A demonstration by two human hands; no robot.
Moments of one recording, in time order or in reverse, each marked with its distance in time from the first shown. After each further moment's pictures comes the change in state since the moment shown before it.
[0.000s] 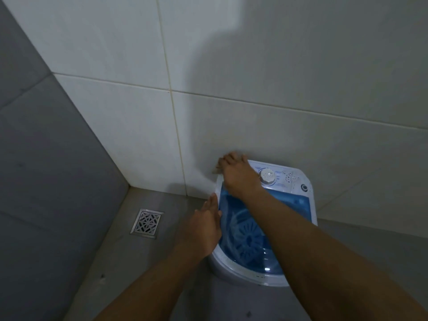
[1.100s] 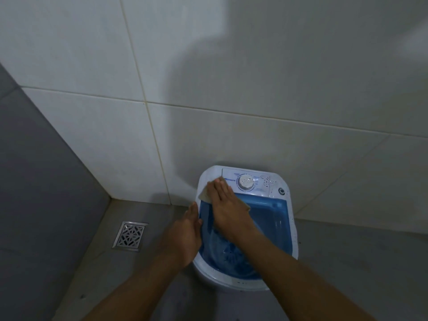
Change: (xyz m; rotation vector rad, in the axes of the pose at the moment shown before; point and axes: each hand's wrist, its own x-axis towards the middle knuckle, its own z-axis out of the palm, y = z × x) left_hand 0.005 -0.006 0.005 -0.140 0.008 -0.015; right_hand -0.077 -0.008 0.018 0.214 0.032 0.023
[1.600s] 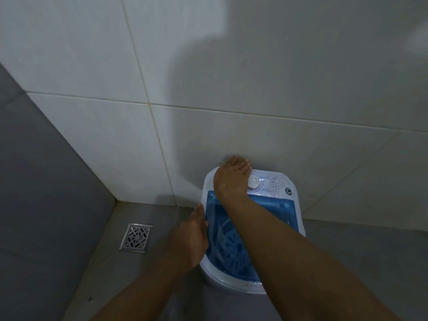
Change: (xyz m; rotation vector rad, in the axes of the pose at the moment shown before) left_hand -0.001 0.003 -0.003 0.034 -0.059 0.002; right_hand 0.092 -0.003 -0.019 -0.001 0.018 0.675
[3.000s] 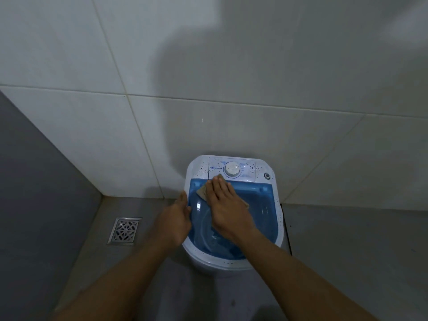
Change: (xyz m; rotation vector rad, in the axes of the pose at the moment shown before) left_hand 0.001 0.013 -0.001 0.088 0.086 0.052; right_hand -0.098 0.092 0.018 -0.099 0.029 -0.610
